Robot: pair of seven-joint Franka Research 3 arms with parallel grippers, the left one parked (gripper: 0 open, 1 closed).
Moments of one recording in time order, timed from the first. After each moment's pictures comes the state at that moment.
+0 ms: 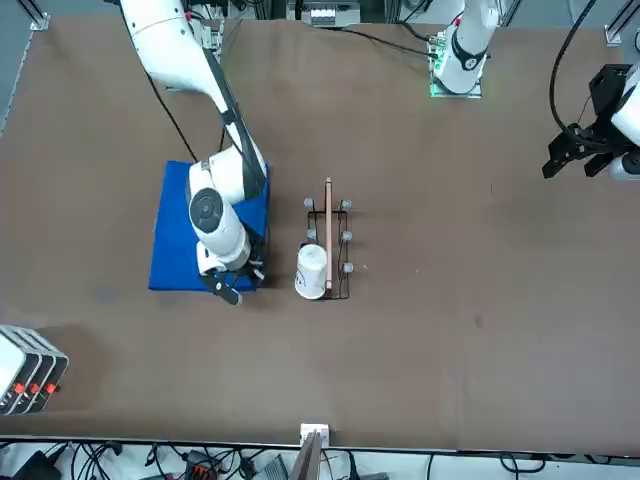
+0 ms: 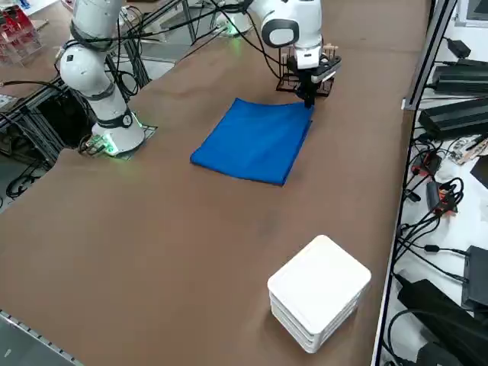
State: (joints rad) arm 0.61 0.69 -0.18 -1.58 0.18 2.35 0.84
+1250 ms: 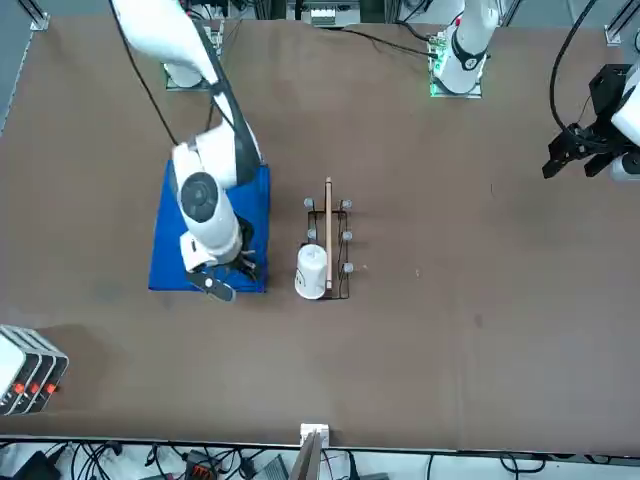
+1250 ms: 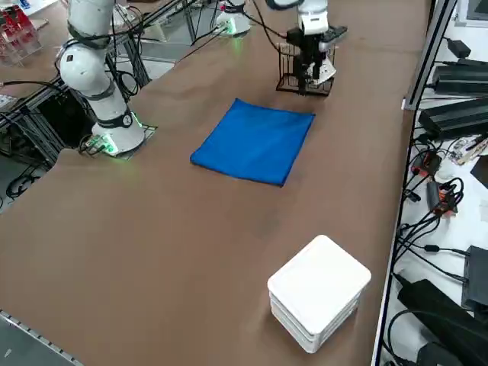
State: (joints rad) arm 0.60 0.54 -0.21 -1.46 0.03 1.99 0.70
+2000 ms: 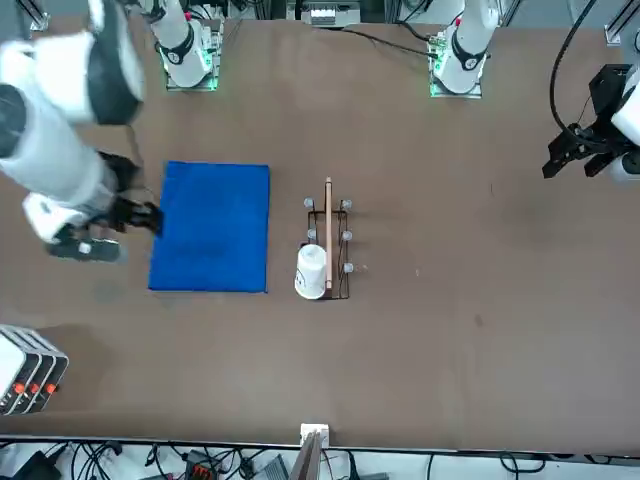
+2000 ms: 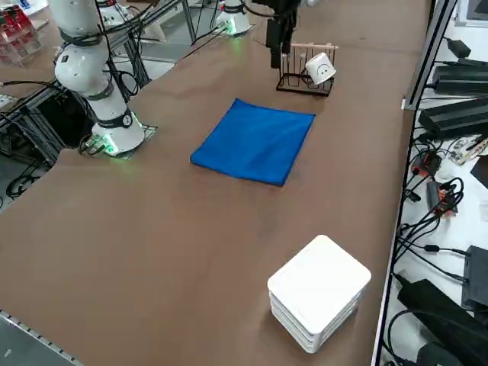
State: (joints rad) arm 0.41 0.24 -0.33 -1.45 0.02 1.64 0.07
